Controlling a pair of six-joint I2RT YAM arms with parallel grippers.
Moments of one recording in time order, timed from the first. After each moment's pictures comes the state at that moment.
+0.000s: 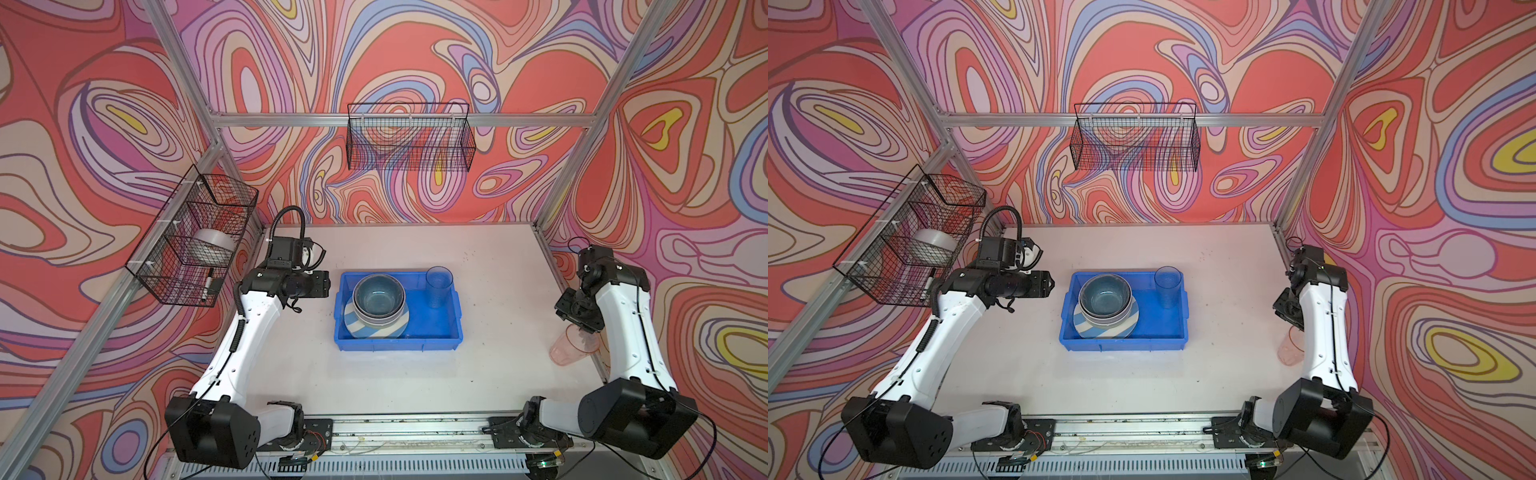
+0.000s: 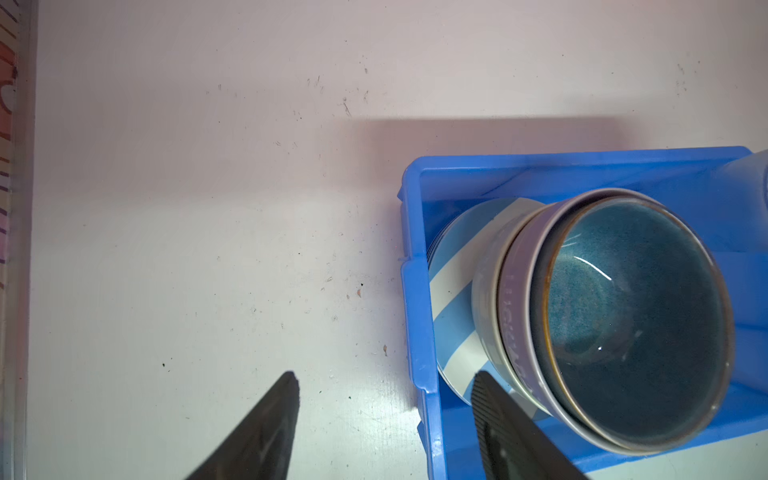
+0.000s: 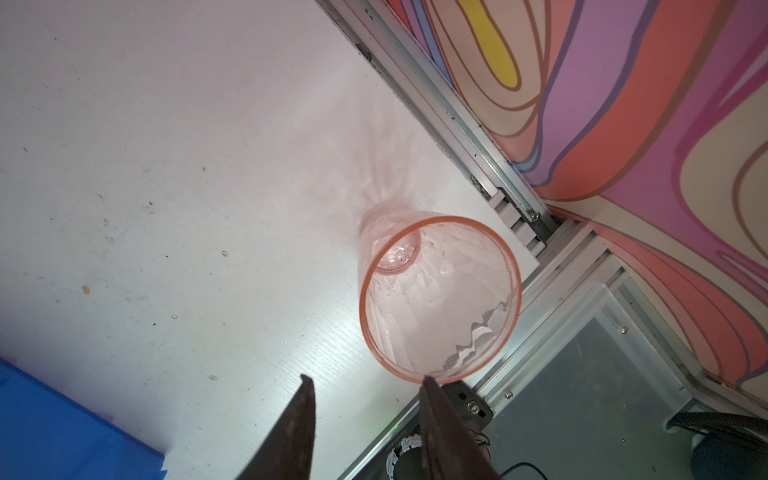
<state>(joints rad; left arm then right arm) -0.09 1.27 1.23 -0.91 0.13 -0.11 -0.35 1.31 1.30 -1.37 0.21 0.46</state>
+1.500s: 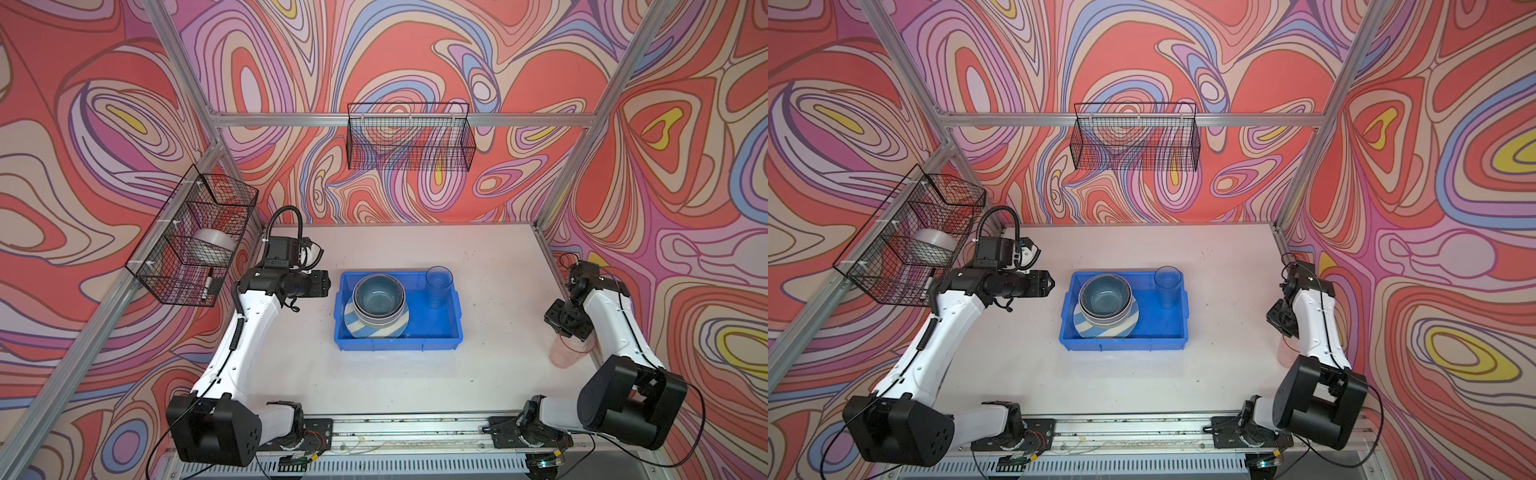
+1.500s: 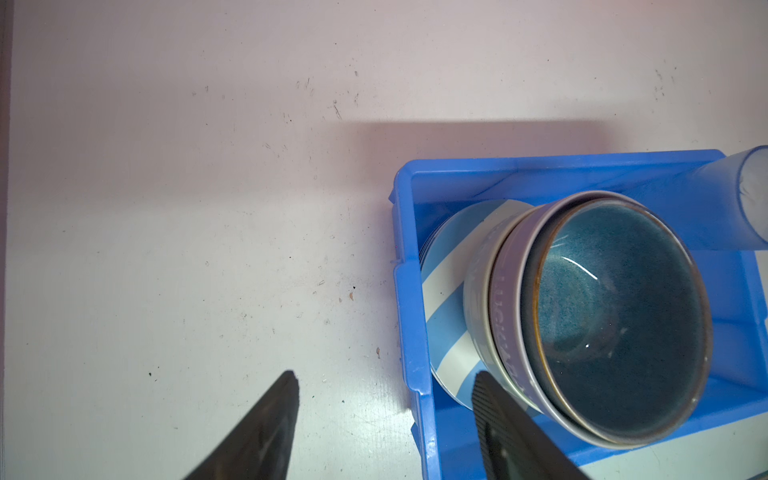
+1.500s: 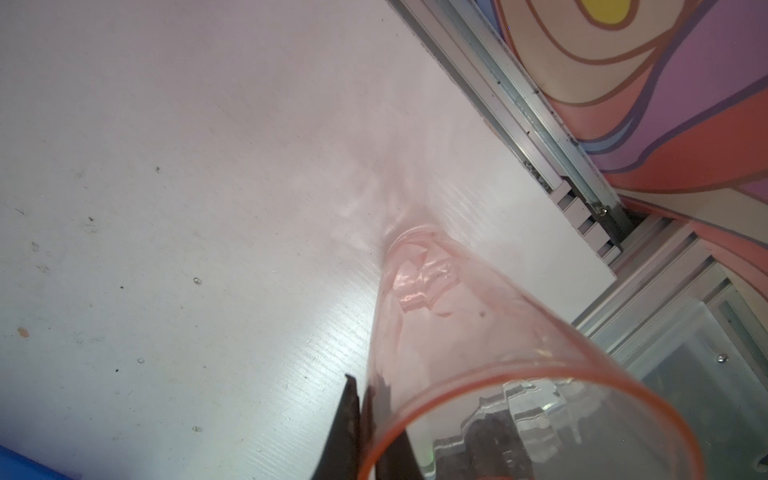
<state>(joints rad) -0.07 1.27 1.23 -0.91 0.17 -0.10 -0.39 1.36 1.09 -1.15 0.16 0.45</state>
